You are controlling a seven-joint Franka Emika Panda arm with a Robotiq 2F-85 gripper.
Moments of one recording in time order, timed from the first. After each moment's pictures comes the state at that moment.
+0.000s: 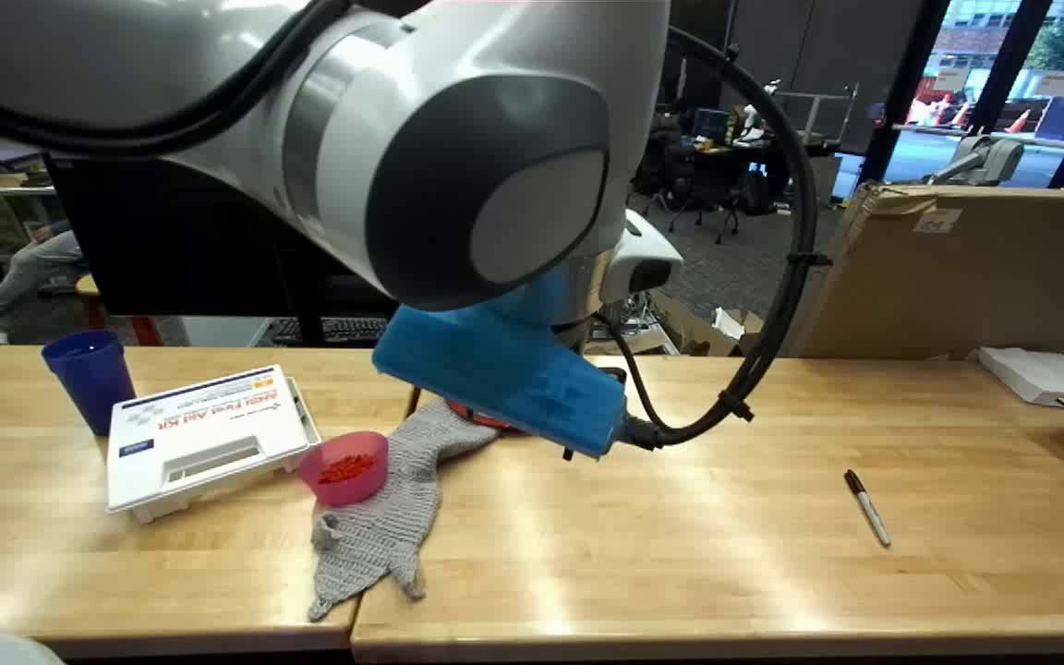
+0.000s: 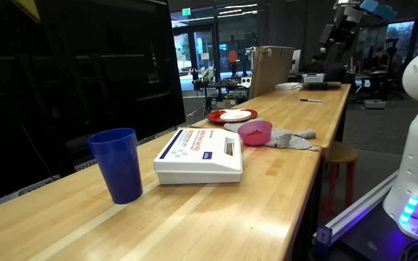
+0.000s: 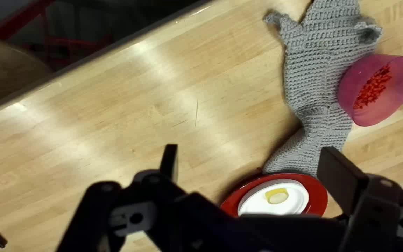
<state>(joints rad) -0.12 -0.87 -0.33 -2.61 -0.04 1.95 -0.30</state>
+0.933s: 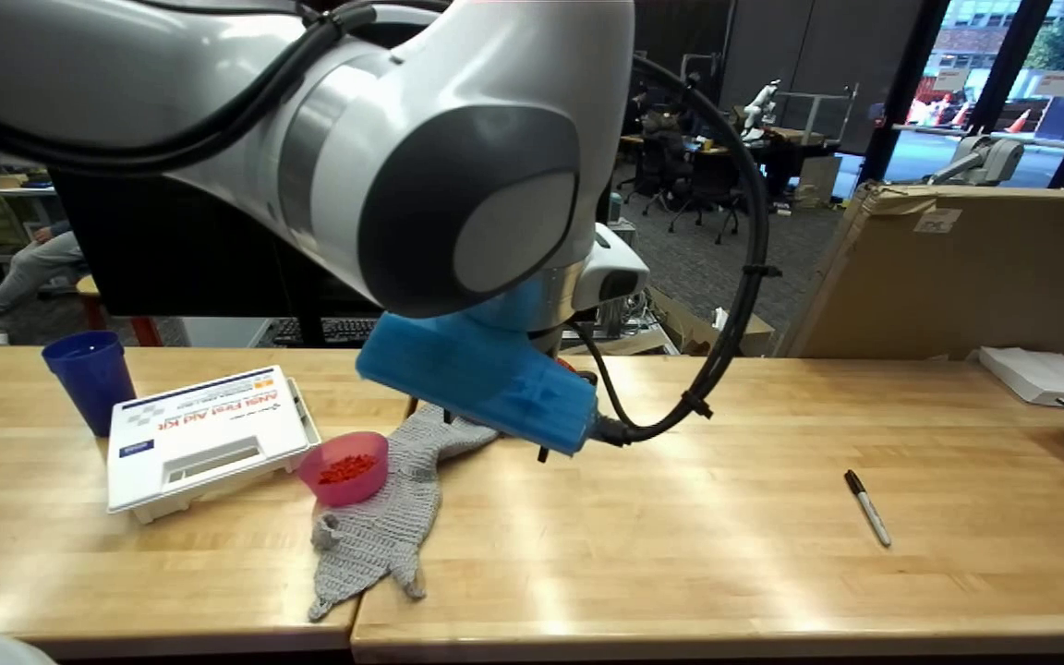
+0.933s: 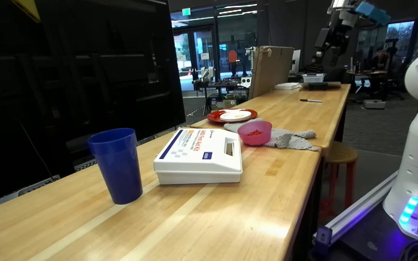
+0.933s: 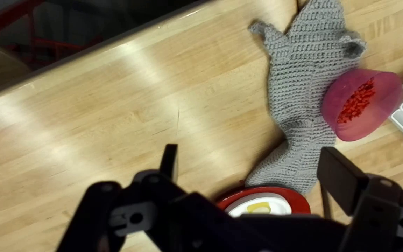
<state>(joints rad) -0.08 -0.86 -0.31 -2.63 -0.02 1.95 -0.31</state>
